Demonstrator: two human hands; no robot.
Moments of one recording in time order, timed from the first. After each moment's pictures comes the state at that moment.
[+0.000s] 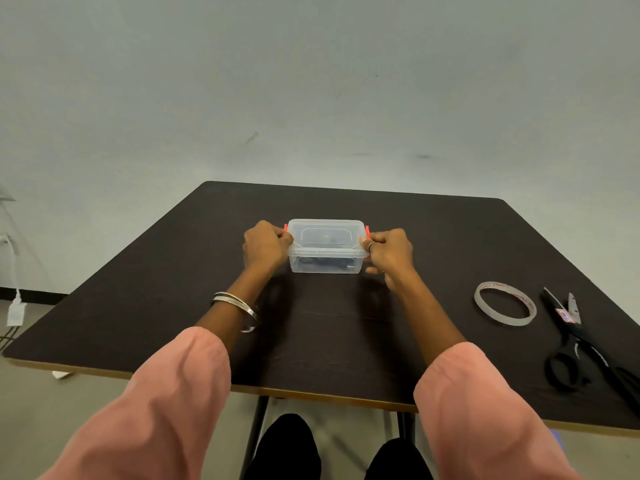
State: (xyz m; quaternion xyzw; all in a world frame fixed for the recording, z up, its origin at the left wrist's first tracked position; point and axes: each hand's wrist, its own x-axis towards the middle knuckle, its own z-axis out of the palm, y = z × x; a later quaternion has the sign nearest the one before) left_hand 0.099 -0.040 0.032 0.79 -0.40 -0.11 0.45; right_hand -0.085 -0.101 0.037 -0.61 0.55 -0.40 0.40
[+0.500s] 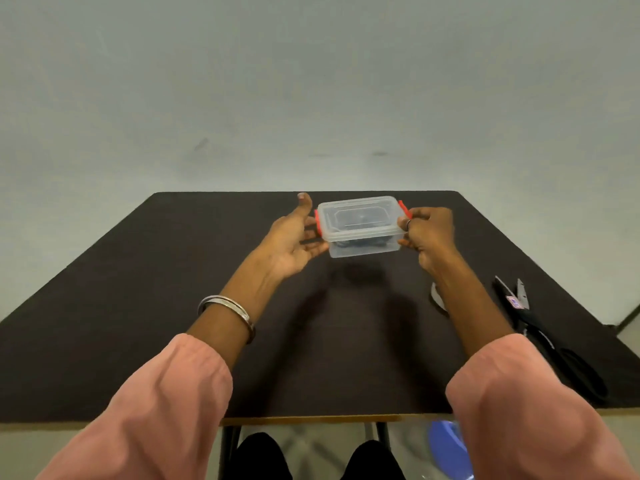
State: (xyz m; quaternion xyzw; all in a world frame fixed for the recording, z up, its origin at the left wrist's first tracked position) left_hand 0.003 -0.076 0.076 0.49 -0.26 -0.58 0.60; right_hand -0.191 -0.150 0.069 -0.48 0.57 -0.53 0.40
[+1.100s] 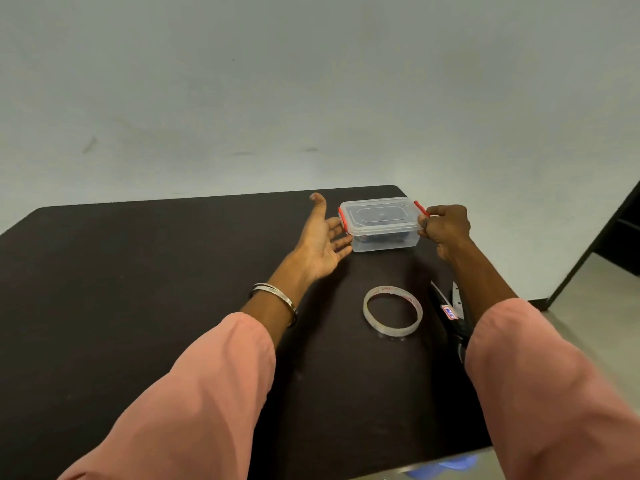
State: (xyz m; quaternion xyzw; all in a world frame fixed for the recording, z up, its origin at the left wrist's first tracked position) left_hand -0.136 -0.194 0.048 0.40 -0.29 -0.69 0.52; right_hand -0.336 -0.254 0.047 -0.46 0.67 -0.50 0.29
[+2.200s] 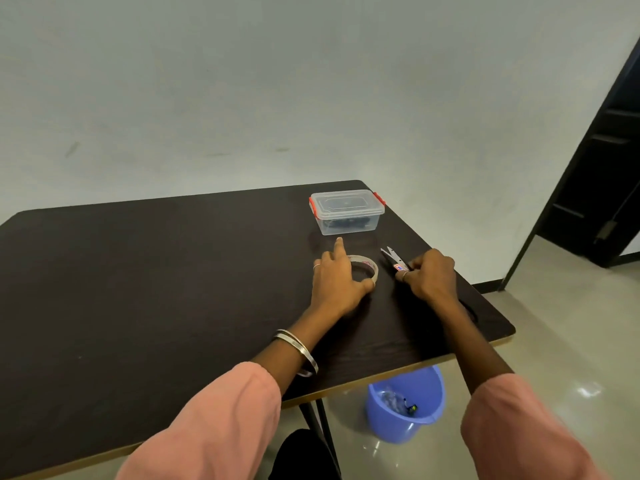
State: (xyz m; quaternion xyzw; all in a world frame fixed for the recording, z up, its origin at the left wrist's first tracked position) left_hand -0.208 -0.084 0.003 0.64 -0.68 -0.19 0.30; right_hand -0.373 -0.103 0.010 -0.57 0.75 -0.30 0.16
